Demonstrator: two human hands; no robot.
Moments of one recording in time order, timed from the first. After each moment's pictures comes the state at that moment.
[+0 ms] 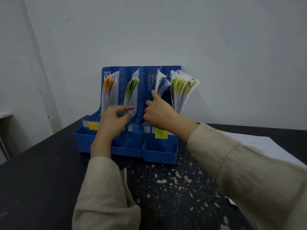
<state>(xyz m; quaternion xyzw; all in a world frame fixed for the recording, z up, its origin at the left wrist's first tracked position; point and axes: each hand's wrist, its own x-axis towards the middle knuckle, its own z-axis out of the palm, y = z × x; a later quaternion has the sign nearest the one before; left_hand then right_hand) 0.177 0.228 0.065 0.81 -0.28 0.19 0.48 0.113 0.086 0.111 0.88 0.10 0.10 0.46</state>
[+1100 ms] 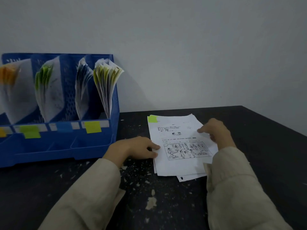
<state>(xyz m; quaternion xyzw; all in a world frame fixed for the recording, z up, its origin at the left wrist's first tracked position) 0.068 0.046 0.018 0.80 -0.57 -0.19 -0.01 -0.086 -0.160 0.035 0.78 -0.56 0.08 -0.26</state>
